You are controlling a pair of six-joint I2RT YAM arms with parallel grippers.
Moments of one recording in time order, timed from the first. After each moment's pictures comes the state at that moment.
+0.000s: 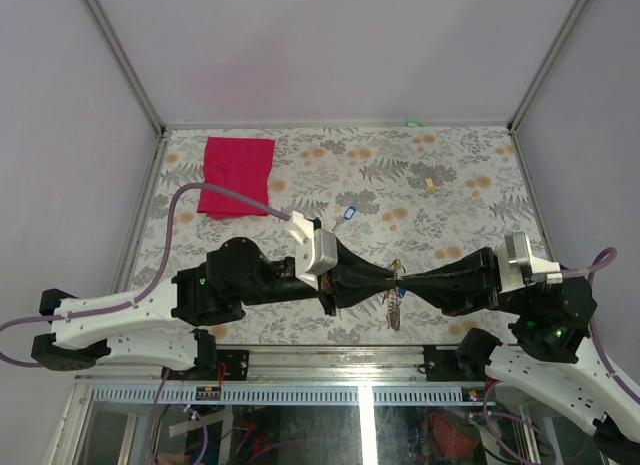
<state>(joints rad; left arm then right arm) -1.39 1.06 1.19 0.05 0.10 -0.06 0.88 0.41 0.76 0.17 -0.57 0.29</state>
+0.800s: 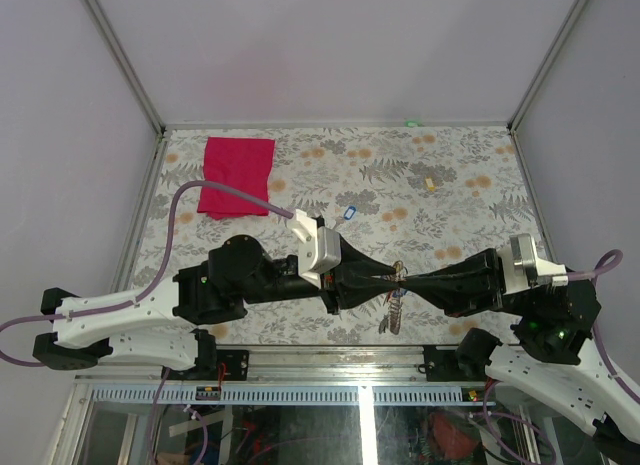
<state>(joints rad) -1.39 1.08 1.22 0.04 0.12 -0.06 0.88 0.40 0.76 0.17 -0.57 0.29</state>
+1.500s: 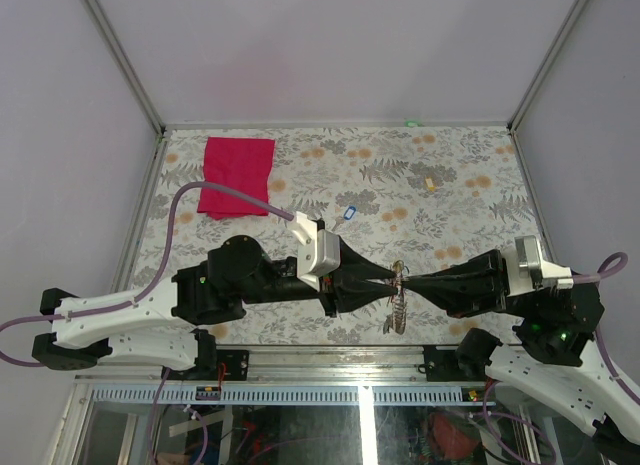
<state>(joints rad) -1.39 1.07 1.22 0.03 0.13 -0.06 0.88 0.39 0.76 0.17 -0.56 0.29</state>
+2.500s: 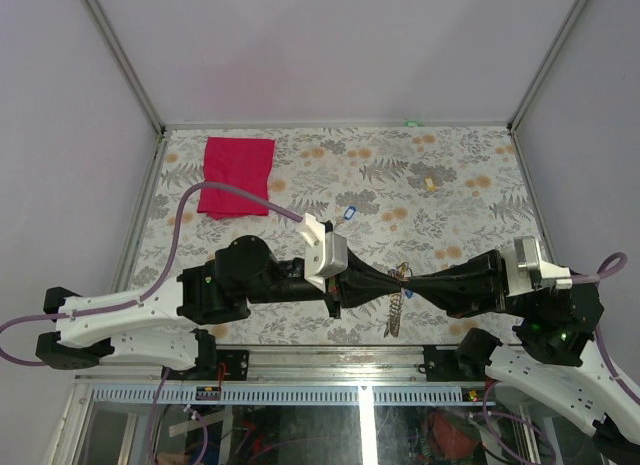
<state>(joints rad) -1.39 1.09 1.22 0.03 0.15 -0.06 0.88 0.39 0.76 0.17 -0.56 0.28</state>
